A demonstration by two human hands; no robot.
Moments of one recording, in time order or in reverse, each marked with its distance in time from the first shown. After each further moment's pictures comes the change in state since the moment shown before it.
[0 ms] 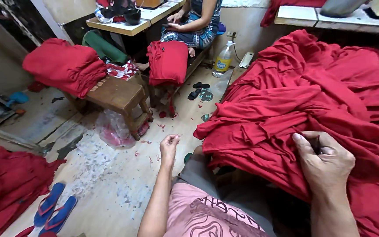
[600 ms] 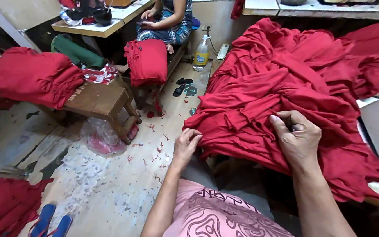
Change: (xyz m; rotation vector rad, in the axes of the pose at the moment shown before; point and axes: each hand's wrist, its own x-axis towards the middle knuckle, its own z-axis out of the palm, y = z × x) left_hand -0.039 0.028 0.048 0.169 -0.400 0.552; right_hand -0.006 0.008 0.003 0.024 0.023 0.012
